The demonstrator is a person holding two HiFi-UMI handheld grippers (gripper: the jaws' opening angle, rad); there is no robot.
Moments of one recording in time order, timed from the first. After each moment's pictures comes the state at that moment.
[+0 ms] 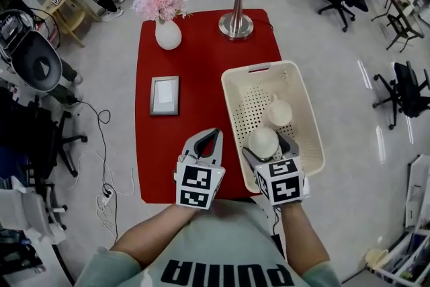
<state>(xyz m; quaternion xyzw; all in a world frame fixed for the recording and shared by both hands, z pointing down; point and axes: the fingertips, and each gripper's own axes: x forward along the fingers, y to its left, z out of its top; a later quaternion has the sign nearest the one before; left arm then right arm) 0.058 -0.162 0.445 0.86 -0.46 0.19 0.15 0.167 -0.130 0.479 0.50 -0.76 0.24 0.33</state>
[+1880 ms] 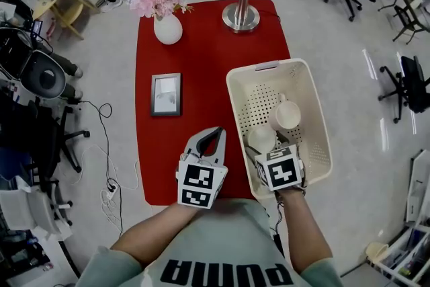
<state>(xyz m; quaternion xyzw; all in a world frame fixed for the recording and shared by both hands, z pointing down) 0.054 -0.185 0.468 0.85 -0.44 0.21 0.17 0.167 -0.149 0.544 0.46 -0.73 0.31 0.41</state>
